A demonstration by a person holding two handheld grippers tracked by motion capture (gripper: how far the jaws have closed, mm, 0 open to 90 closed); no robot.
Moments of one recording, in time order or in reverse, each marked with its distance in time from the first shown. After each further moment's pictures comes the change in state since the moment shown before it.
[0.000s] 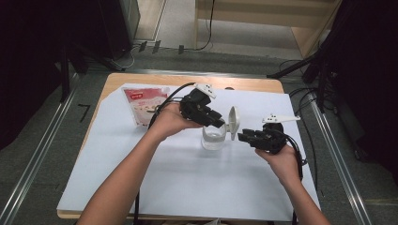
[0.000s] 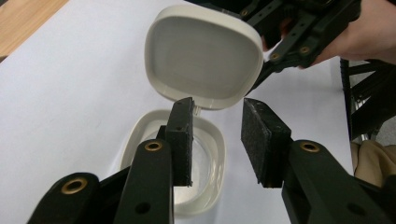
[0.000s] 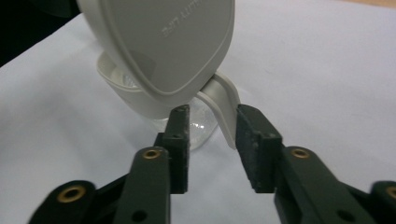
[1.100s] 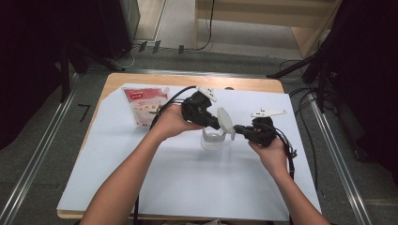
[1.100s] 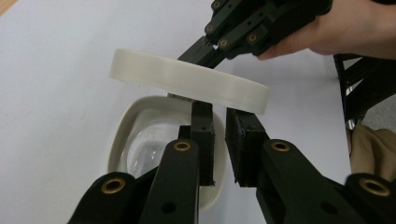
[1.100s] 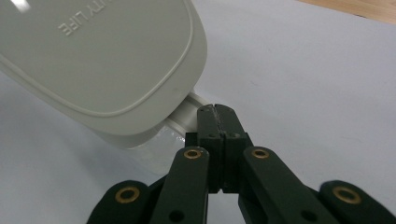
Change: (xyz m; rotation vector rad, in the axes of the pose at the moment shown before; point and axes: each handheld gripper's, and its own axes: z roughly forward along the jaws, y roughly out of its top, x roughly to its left) left arm 0.006 0.000 0.016 0.043 -0.072 0.003; right arm -0.002 0.014 0.031 0.038 -0.085 -0.044
